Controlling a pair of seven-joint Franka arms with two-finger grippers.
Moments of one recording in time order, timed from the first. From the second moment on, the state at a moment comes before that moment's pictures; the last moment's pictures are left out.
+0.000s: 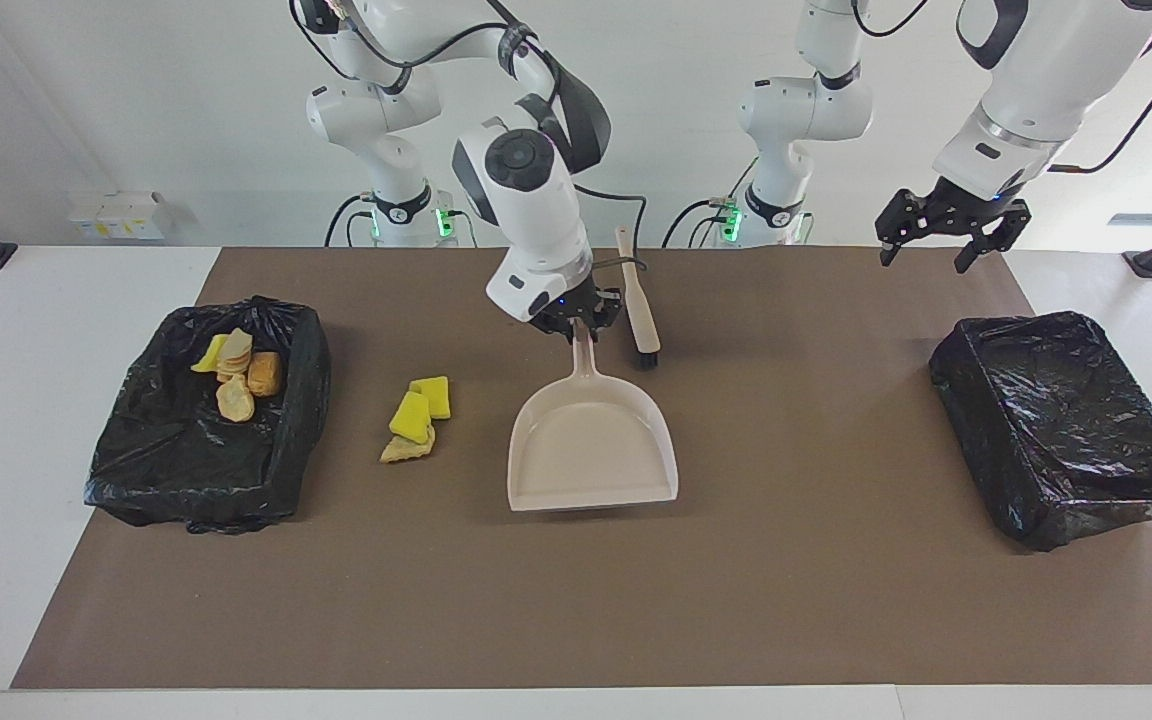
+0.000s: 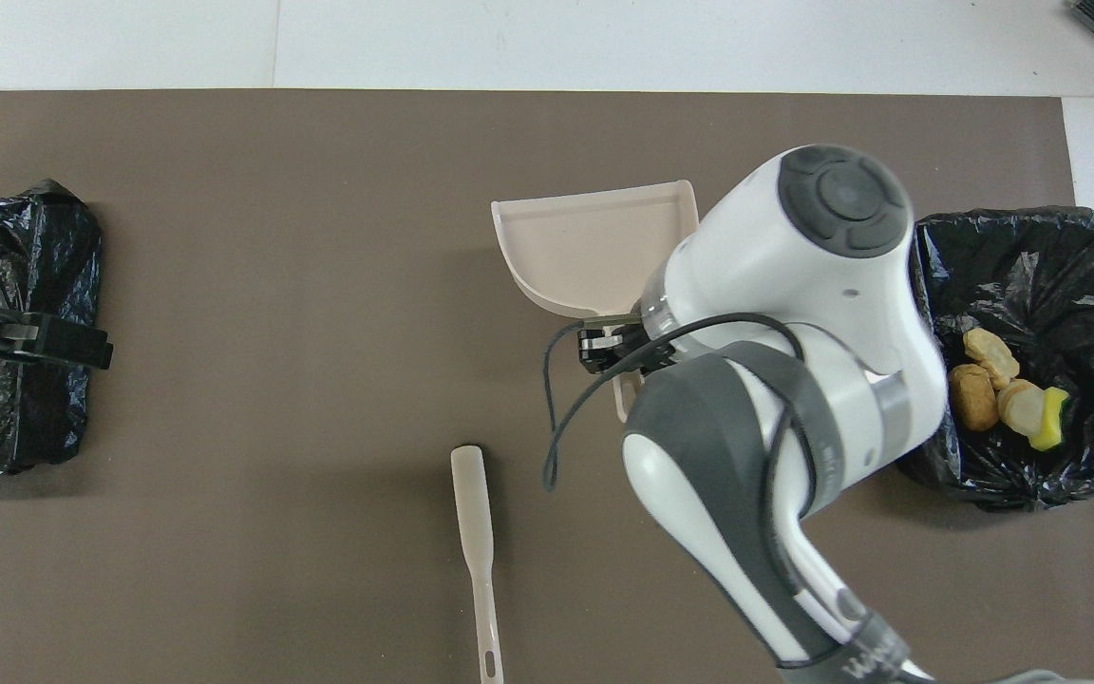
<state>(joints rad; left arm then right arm) -0.14 -0.08 0.04 -1.66 -0.01 1.56 0.08 0.47 0.31 0.11 -1.67 0.21 1.99 0.51</state>
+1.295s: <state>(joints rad) -0.14 -0.05 0.04 -1.69 -0.01 1.67 0.09 0.54 0.39 0.10 -1.68 0.20 2.04 0.57</state>
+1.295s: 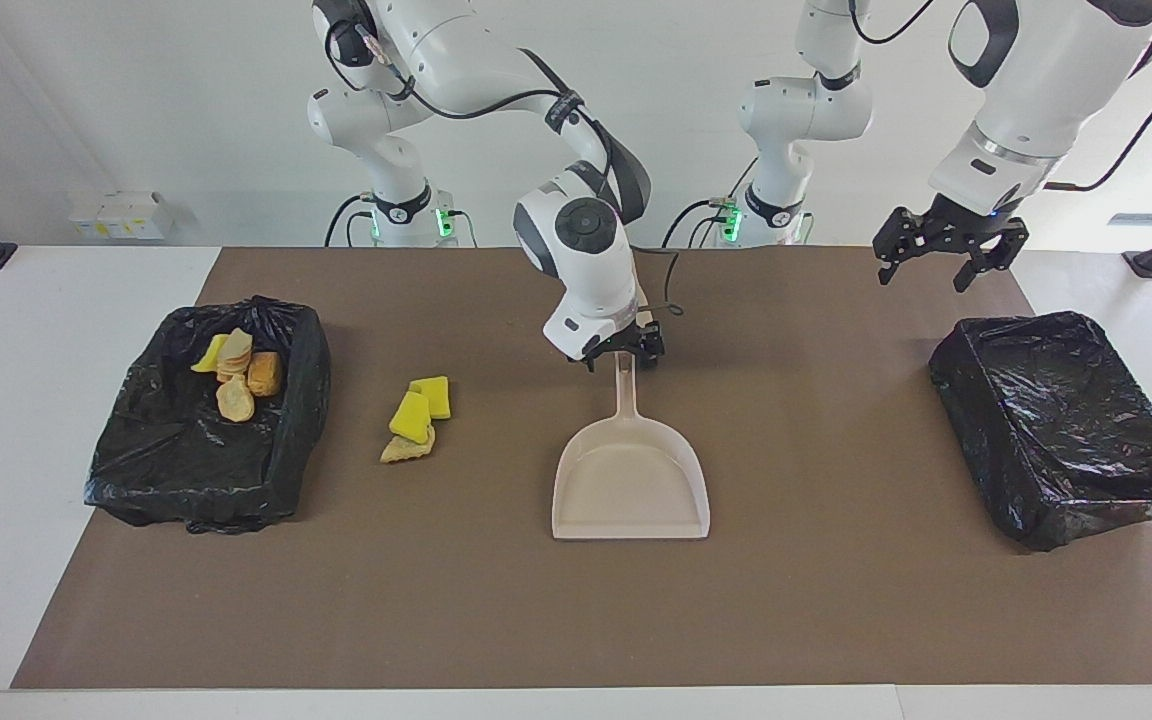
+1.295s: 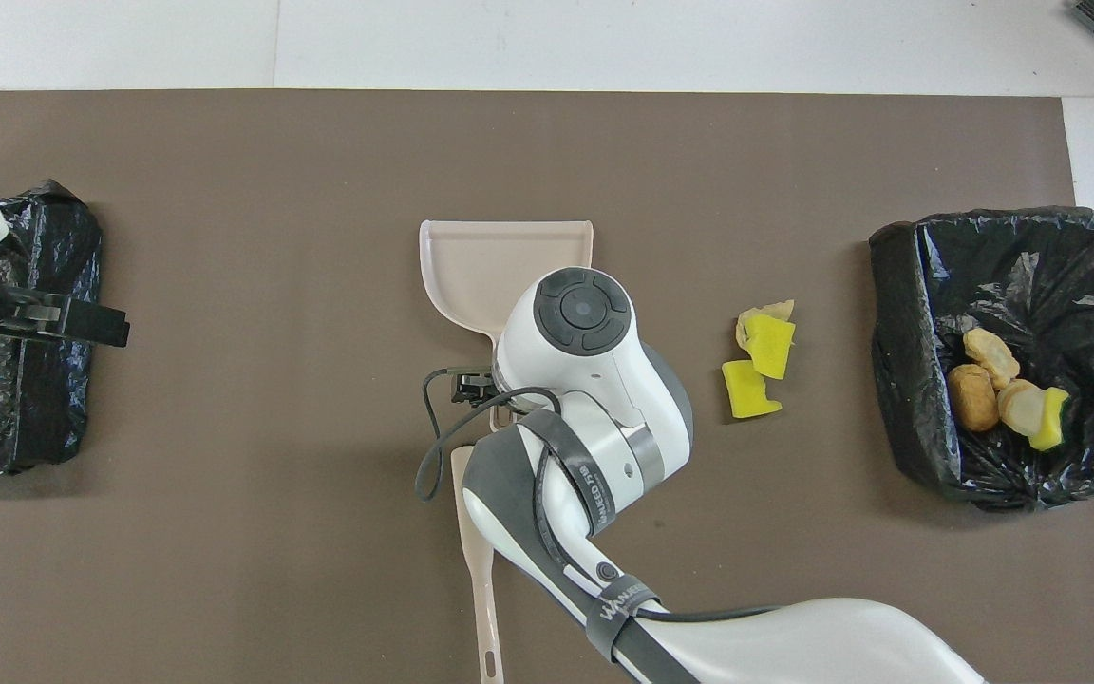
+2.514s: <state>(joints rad) -0.48 0.28 0.02 -1.70 -0.03 2.08 -0.21 0.84 0.13 0.11 -2.11 0.29 2.09 0.70</state>
